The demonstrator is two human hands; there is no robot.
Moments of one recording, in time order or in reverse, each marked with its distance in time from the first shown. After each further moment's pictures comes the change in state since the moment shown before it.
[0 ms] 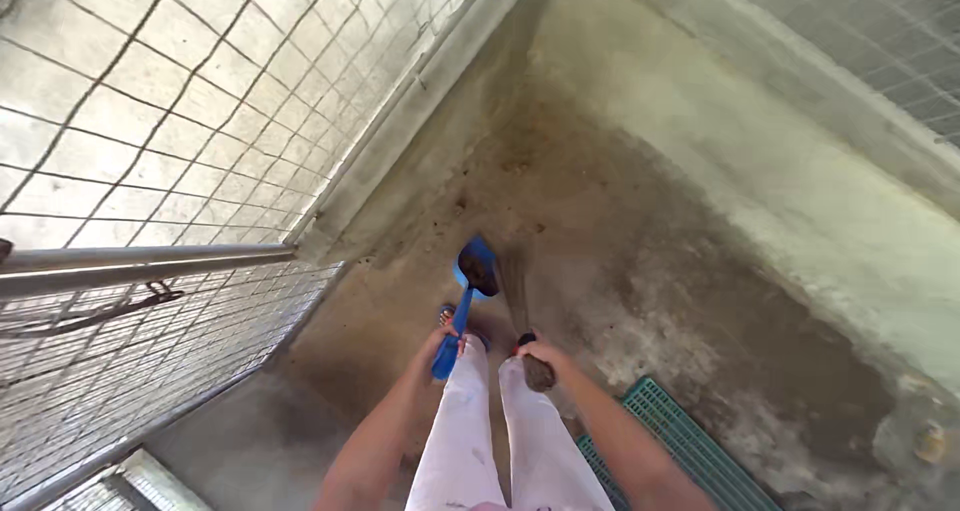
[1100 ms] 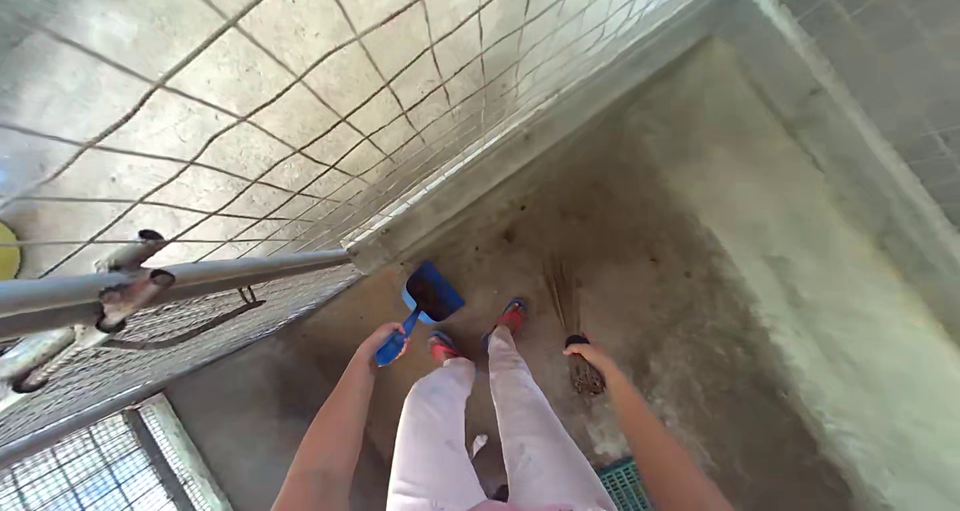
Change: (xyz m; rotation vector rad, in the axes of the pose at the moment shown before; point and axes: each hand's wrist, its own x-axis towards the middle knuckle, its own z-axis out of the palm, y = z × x) left_hand -0.057 0.150 -0.146 -0.045 0.335 -0.088; right_hand -0.009 -0.183 -0.092 0.019 0.134 0.062
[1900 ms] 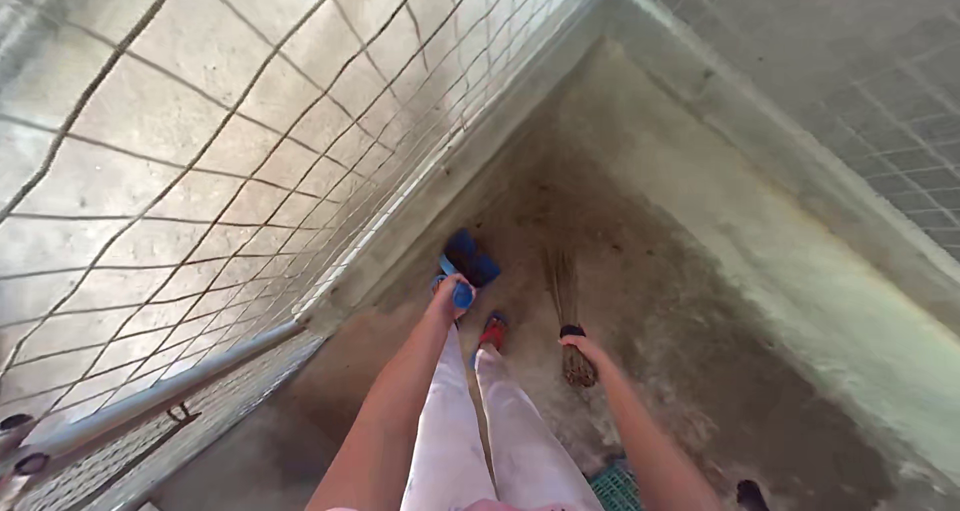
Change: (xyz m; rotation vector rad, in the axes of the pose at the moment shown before) left_hand 0.011 0.149 0.293 -0.221 -0.065 0.225; right_hand 0.016 -0.012 -0.096 0.334 0.079 -0.007
